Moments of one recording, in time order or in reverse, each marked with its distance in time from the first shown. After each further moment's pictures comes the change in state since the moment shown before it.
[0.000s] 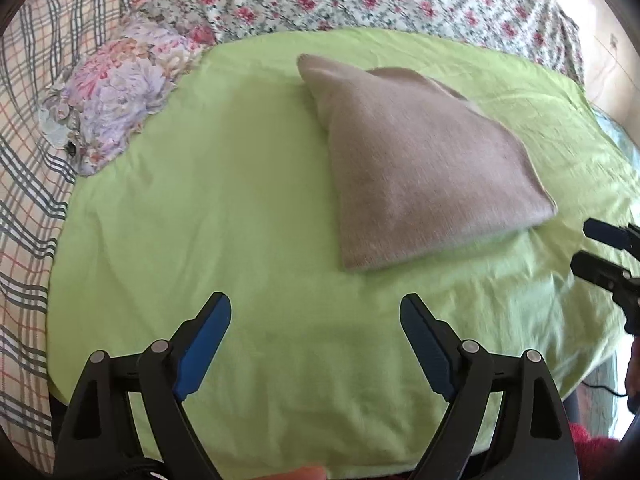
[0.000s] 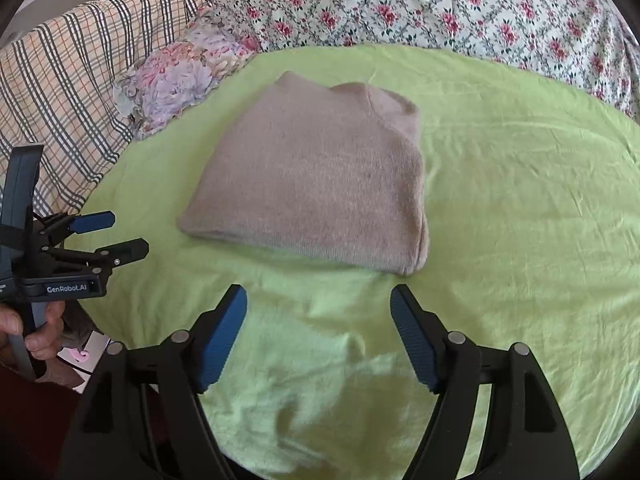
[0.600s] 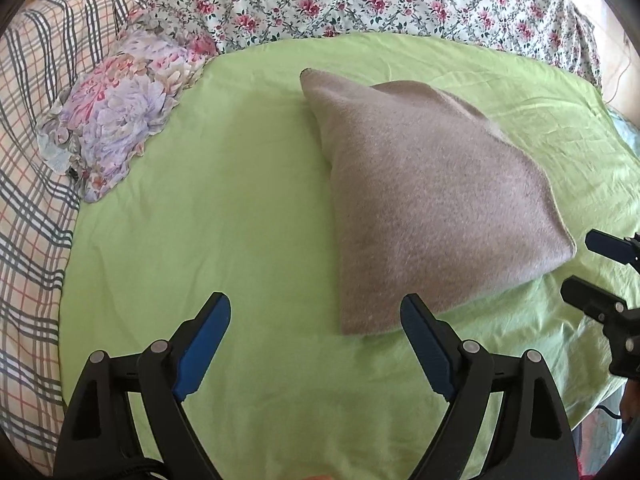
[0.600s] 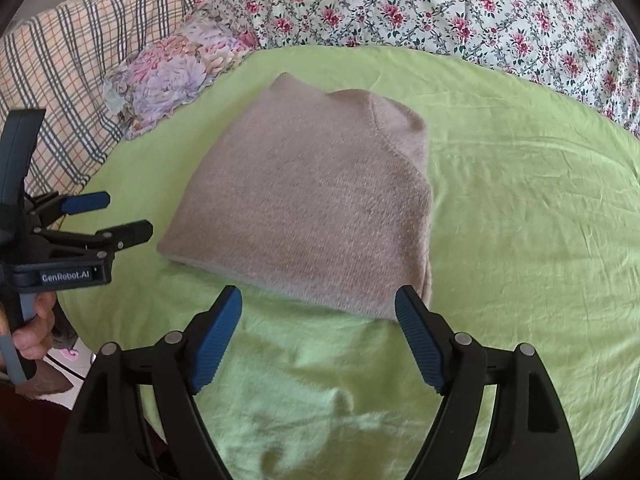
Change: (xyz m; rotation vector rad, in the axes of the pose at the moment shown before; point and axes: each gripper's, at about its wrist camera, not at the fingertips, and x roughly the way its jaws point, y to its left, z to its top) left arm 0.012 -0.018 0.038 0.010 0.009 0.062; right arm 0.023 -0.006 0.029 -0.014 0.022 0.003
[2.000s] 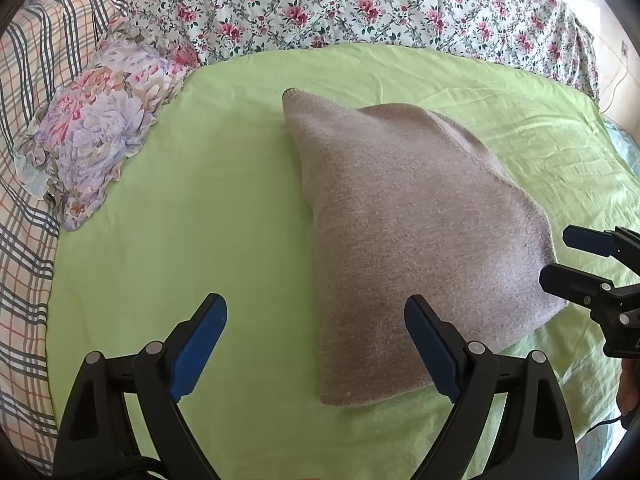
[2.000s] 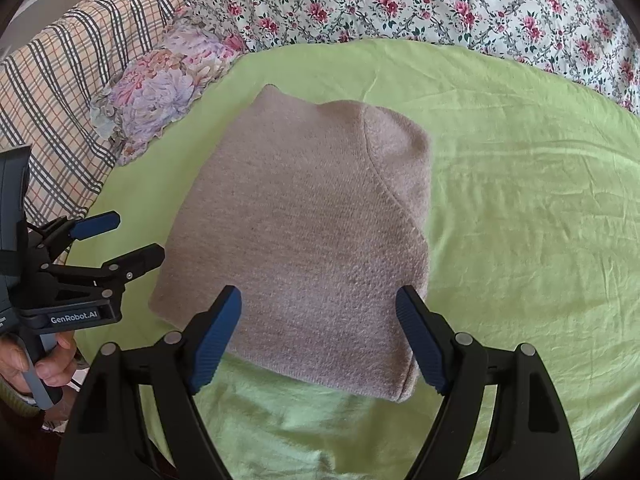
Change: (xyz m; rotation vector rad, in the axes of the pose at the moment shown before) left arm 0.018 -0.005 0.043 -0.002 -0.011 -0.049; right arm 0.026 -0.025 0.053 0.037 0.052 0.062
